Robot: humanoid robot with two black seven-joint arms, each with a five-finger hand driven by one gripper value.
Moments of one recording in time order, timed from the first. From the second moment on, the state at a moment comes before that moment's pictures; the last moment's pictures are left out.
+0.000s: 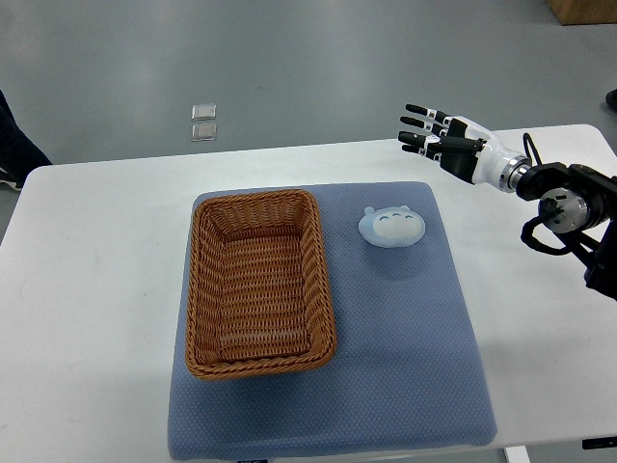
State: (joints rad) left arm 0.07 0.00 -0.12 -0.17 0.07 -0.06 0.05; right arm 0.84 -0.34 0.58 0.66 -0.16 0.35 0.09
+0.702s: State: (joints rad) left arm 0.03 0.00 -0.12 -0.15 0.07 -0.05 0.05; right arm 0.85 -0.33 0.56 0.68 -0.58 0.35 0.17
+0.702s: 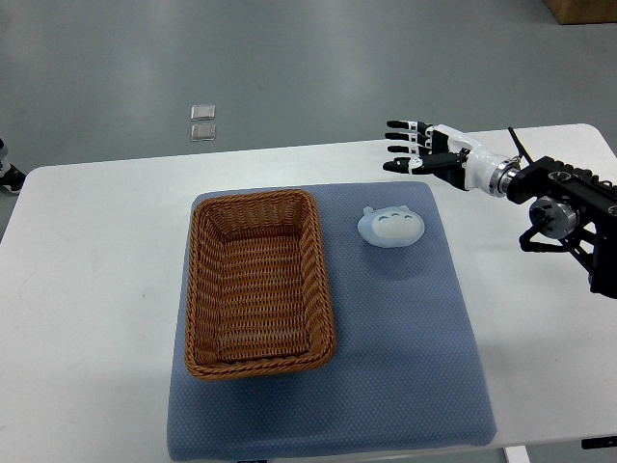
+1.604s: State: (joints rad) left arm 0.03 0.00 -0.12 -0.15 0.07 -0.05 0.05; right arm 0.91 -0.41 0.39 0.81 -1.37 0.30 0.31
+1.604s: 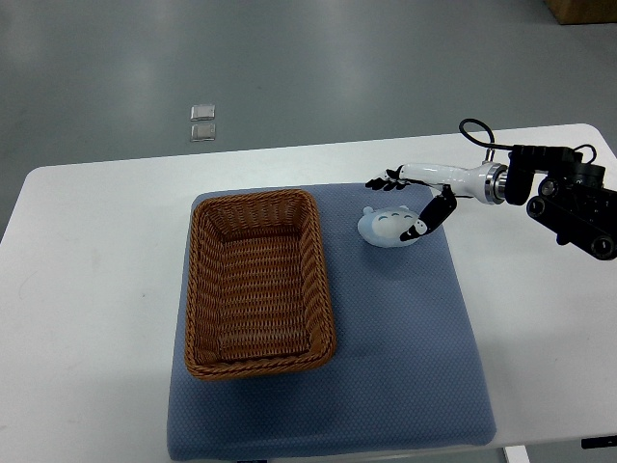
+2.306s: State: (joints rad) left arm 0.03 0.00 -0.12 -0.15 0.07 -0.05 0.05; right arm 0.88 -0.39 0.31 0.80 -1.37 0.11 0.32
